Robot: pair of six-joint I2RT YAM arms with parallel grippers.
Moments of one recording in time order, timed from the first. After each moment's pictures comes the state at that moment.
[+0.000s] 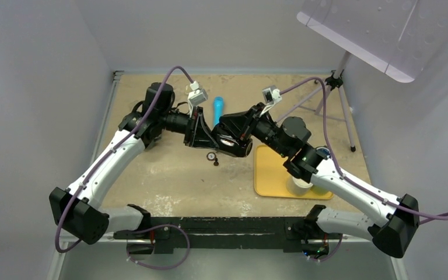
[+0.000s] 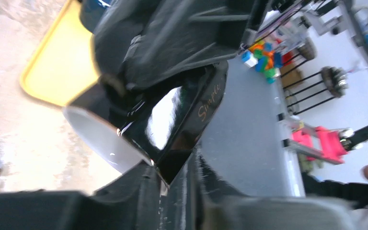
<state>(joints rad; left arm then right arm) -0.46 1.26 1.24 -0.52 1.14 -0.05 0.82 1.09 0.91 0.29 -0.05 0.59</state>
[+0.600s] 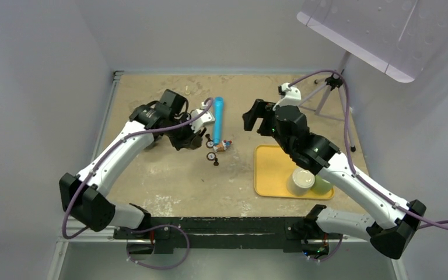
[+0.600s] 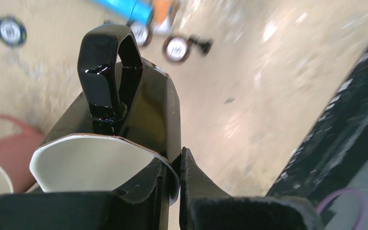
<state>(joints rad) -0.49 1.36 1.34 -1.00 0.34 0.51 0.79 1.09 1.12 -0.31 0.39 0.58</state>
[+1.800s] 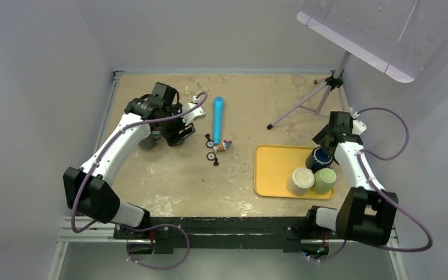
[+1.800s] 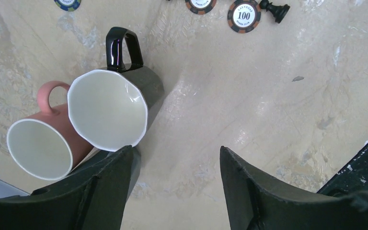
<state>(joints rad) -0.36 1.47 1.36 -1.00 0.19 0.70 -0.16 1.20 0.84 -0.60 0.40 0.67</state>
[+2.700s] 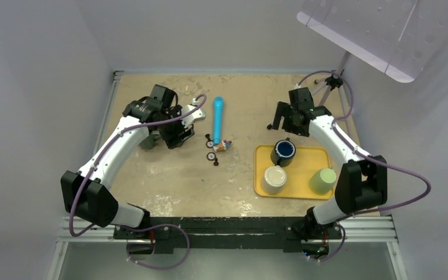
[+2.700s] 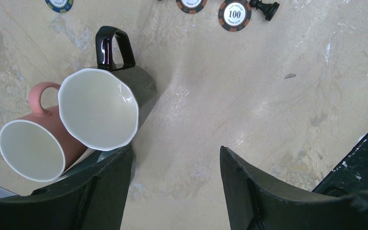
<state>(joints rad) -0.36 1.41 1.33 -1.01 0.22 0.70 0.22 1.47 1.12 -0.62 0.13 0.44</state>
